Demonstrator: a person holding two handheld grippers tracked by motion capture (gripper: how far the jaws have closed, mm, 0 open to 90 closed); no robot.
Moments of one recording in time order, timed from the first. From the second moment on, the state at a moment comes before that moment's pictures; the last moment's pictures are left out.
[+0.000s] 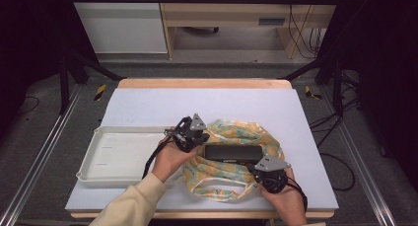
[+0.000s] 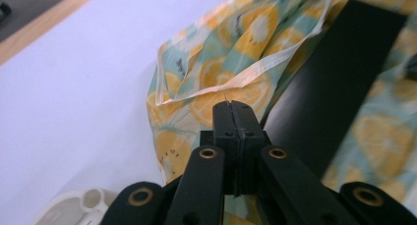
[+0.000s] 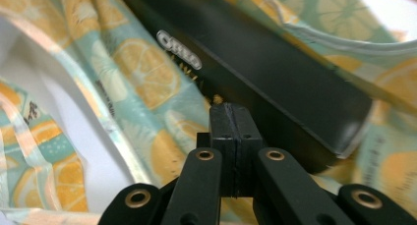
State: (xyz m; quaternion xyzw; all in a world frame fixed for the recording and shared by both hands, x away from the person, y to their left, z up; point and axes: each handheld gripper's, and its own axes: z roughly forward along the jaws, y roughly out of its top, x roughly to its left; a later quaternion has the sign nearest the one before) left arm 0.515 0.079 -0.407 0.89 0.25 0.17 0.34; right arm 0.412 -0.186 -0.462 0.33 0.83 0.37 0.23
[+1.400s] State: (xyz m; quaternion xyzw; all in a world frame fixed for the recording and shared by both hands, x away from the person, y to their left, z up) left arm 0.565 0.057 -0.453 0.93 0.26 0.14 0.23; right arm 0.497 -0.240 -0.466 0.44 0.80 0.34 0.23
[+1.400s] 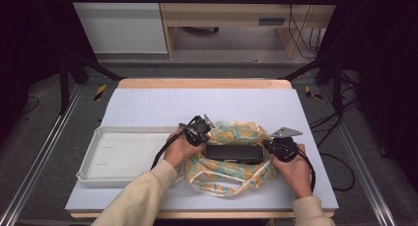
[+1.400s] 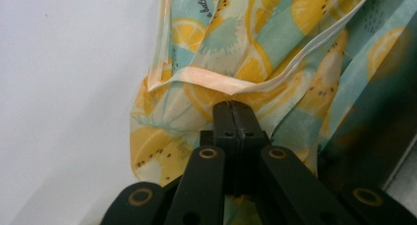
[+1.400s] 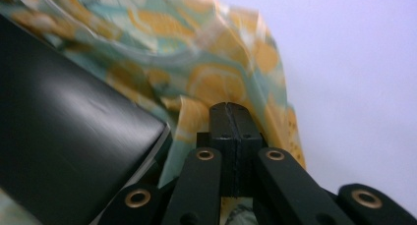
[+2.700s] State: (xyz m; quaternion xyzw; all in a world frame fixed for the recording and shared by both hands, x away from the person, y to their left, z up) left arm 0.492 0.168 -0.413 0.83 0.32 0.21 0.40; right arm 0.449 -0.225 -0.416 0.39 0.80 0.39 0.23
